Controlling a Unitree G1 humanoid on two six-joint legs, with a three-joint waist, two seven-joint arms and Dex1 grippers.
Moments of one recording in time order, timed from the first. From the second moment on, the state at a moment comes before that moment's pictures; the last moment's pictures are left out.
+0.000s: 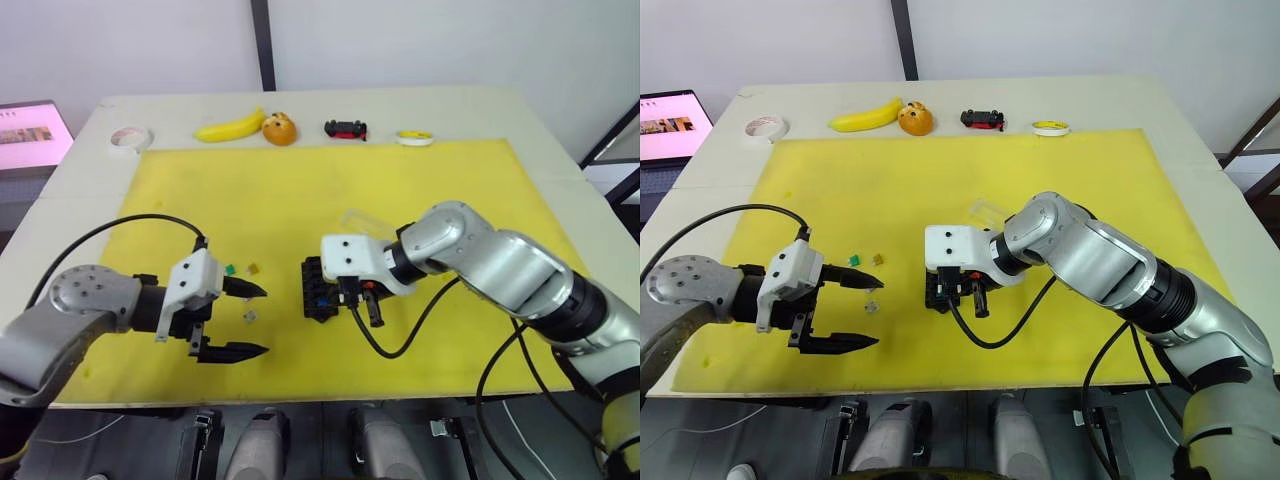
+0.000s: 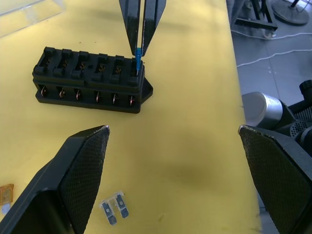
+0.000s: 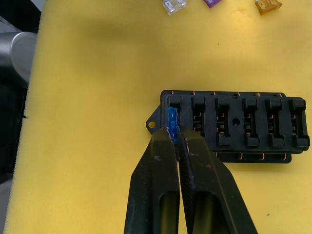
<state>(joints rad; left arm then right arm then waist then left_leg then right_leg) -0.17 1.01 0.03 -0.49 -0.64 0.54 -1.17 -0.99 -0.76 0.67 -0.45 0.31 1.04 1.10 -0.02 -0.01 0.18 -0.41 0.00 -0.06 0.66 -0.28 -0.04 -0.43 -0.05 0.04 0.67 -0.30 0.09</state>
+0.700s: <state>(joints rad) -0.16 1.01 0.03 -0.49 -0.64 0.54 -1.16 -1.00 -0.72 0.70 -0.42 0.24 1.04 1.13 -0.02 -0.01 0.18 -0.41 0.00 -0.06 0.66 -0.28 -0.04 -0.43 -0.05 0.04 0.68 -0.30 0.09</state>
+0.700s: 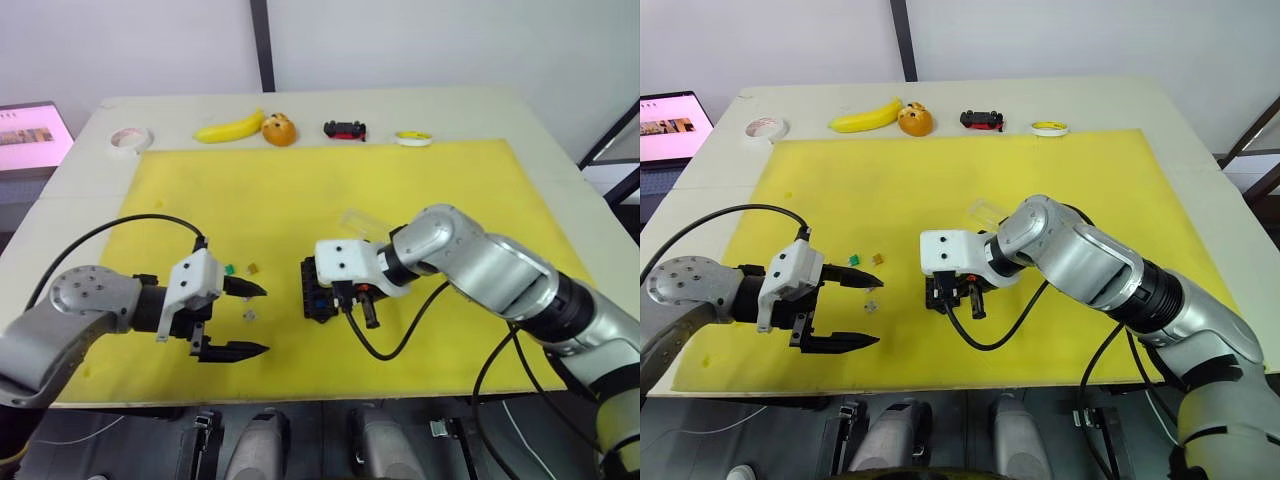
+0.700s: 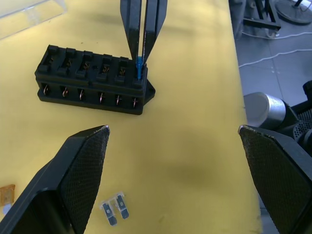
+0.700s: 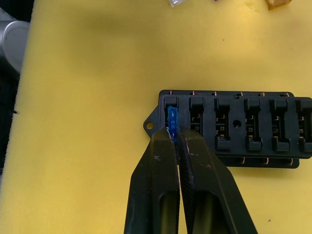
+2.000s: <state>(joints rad) -0.16 1.01 0.03 -0.47 -0.63 0.52 -1.18 -1.23 -0.63 0.78 -0.39 0.33 1.39 1.07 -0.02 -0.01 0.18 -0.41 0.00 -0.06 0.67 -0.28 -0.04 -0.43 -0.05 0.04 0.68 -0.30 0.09</state>
